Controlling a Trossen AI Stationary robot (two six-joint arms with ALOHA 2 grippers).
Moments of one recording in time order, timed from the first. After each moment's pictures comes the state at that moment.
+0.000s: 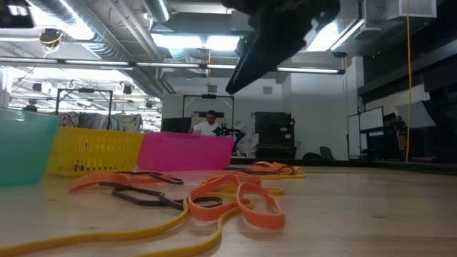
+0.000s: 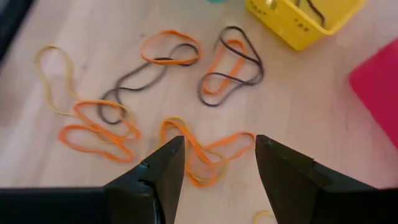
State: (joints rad) left arm -0.67 0.96 0.88 -0.81 -0.08 -1.17; right arm 0.24 1.83 1.37 -0.46 0.03 -0.03
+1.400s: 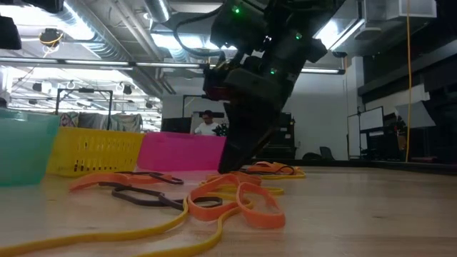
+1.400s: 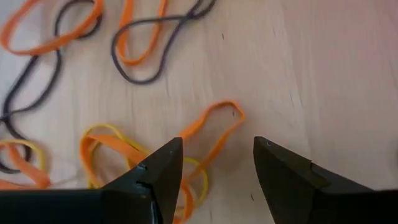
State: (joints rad) left arm -0.68 1.13 0.88 -0.92 -0.09 -1.27; right arm 0.13 2.05 1.34 -0.34 -0.05 0.31
